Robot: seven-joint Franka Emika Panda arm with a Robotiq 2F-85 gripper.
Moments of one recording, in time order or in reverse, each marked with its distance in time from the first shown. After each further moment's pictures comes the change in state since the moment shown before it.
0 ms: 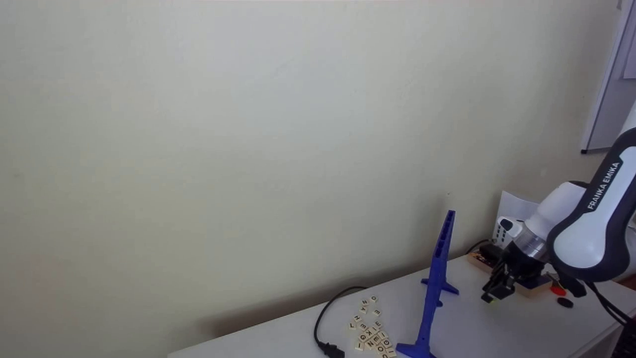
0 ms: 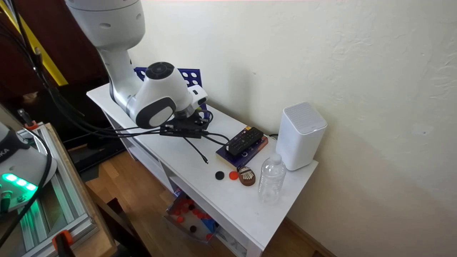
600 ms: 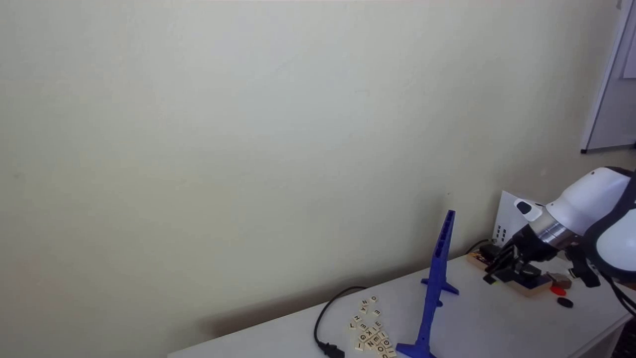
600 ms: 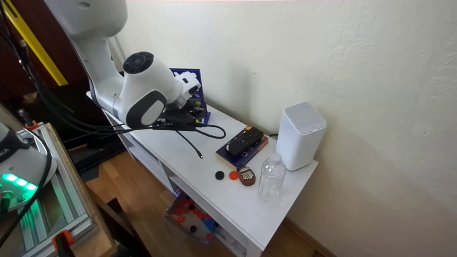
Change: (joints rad) arm -0.031 -0.110 -0.035 -0.104 -0.204 0.167 0.148
